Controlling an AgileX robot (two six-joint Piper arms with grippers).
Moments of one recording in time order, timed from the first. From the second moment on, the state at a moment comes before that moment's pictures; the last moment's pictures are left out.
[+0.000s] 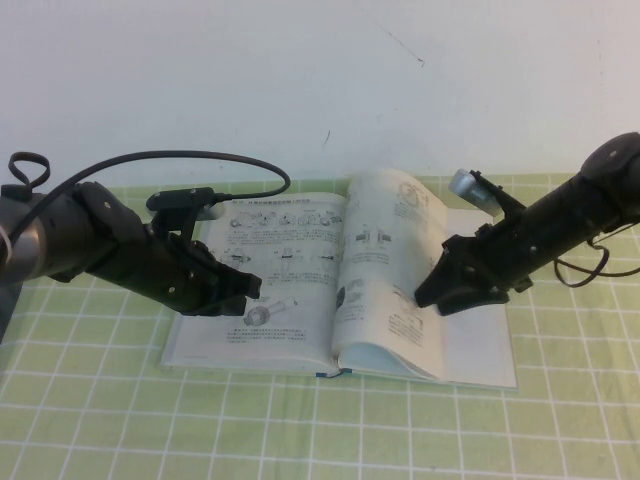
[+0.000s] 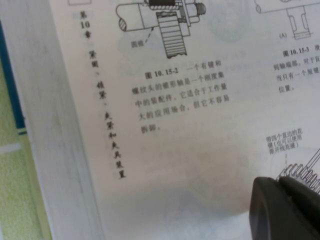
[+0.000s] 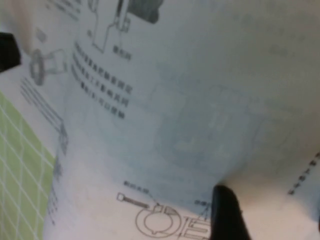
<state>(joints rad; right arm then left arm) 0.15 2.31 -1.63 0.92 1.11 -0.62 -0.23 1.92 -1.20 -0.75 0.56 0.58</state>
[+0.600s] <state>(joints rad) 0.16 2.33 -1.62 1.23 1.13 -0.86 -0.23 1.92 -1.20 -0.75 0.56 0.58</state>
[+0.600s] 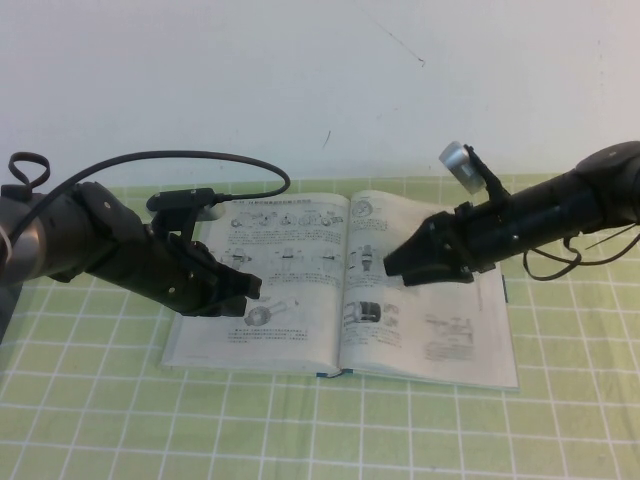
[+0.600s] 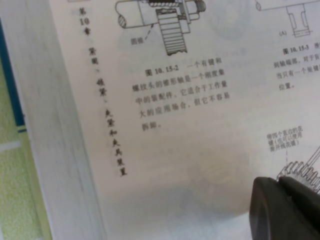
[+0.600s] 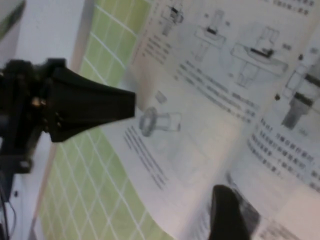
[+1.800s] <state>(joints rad) 0.14 2.37 -1.77 0.84 1.18 -0.54 -0.23 1.92 -1.20 -0.75 0.56 0.58</state>
